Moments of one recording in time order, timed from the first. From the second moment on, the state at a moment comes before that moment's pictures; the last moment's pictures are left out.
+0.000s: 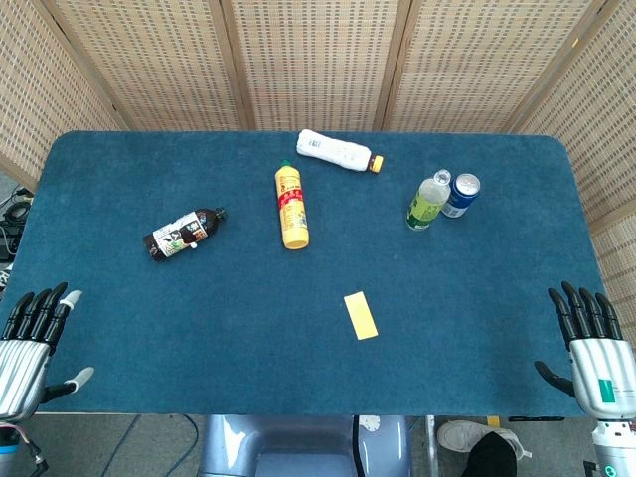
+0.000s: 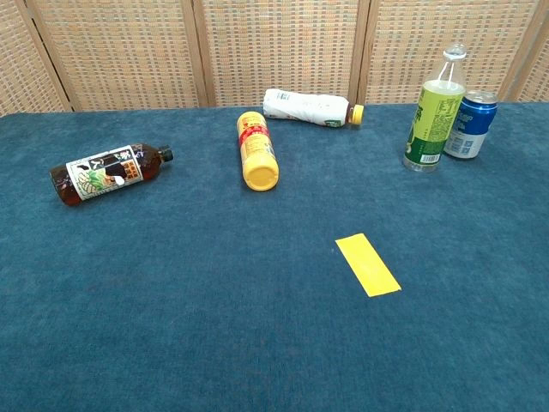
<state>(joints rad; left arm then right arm) -0.01 -1.01 0.03 -1.94 1.67 1.57 0.29 0.02 -1.06 0.05 -1.78 -1.58 1.59 -0.27</state>
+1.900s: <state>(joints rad) -0.07 -1.01 -0.02 -1.95 1.52 1.48 0.28 0.68 -1.63 0.14 -1.39 -1.32 0.81 -0.37</state>
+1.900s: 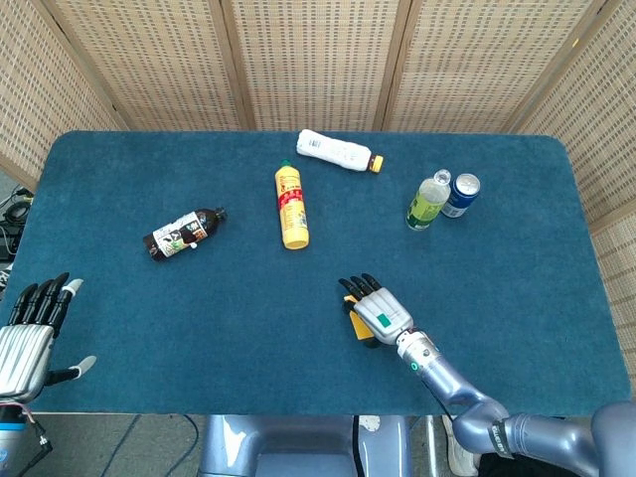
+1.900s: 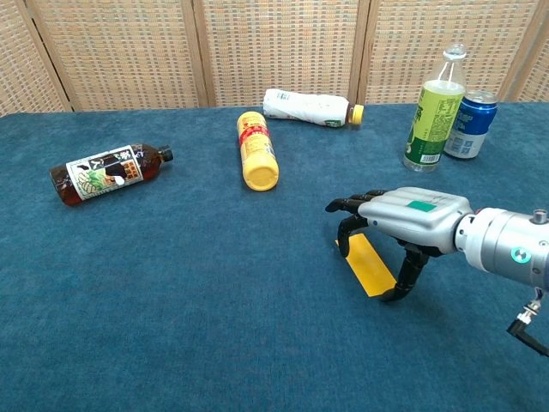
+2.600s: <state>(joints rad) -0.07 -1.00 -0.02 -1.95 1.52 1.47 0.25 0.71 -1.62 0.21 -1.42 -1.28 0.95 -0.39</state>
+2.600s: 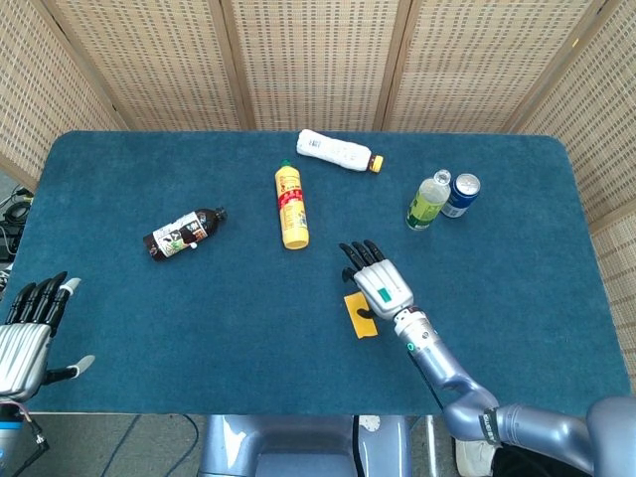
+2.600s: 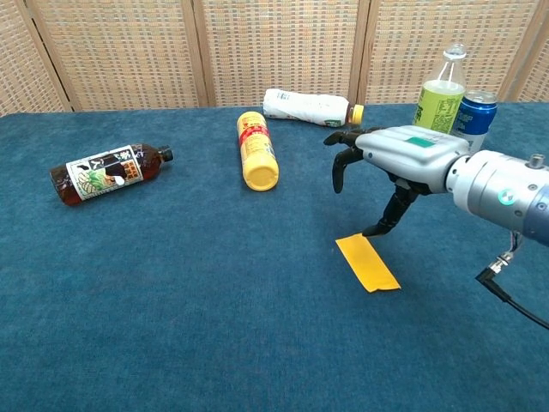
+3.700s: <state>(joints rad) -0.08 -1.01 -0.01 -1.95 1.51 1.46 0.26 0.67 -1.69 0.09 -1.31 -1.34 0.96 -0.33</state>
